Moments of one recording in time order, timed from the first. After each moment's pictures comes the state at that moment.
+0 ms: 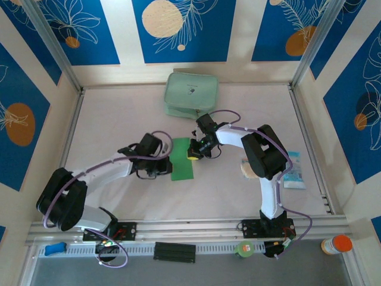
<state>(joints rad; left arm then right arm) -0.59 1.41 0.80 -0.42 0.35 -0.66 0.54 2.04 1.27 -0.49 -0.55 0.60</state>
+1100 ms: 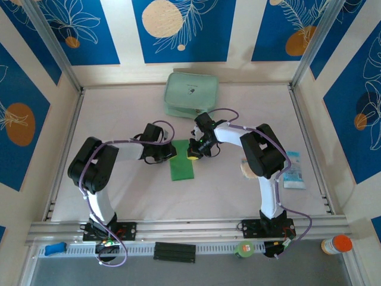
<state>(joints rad) -0.44 1.82 0.89 -0.05 0.44 -0.75 0.55 2.07 1.32 -0.58 -0.53 0.57</state>
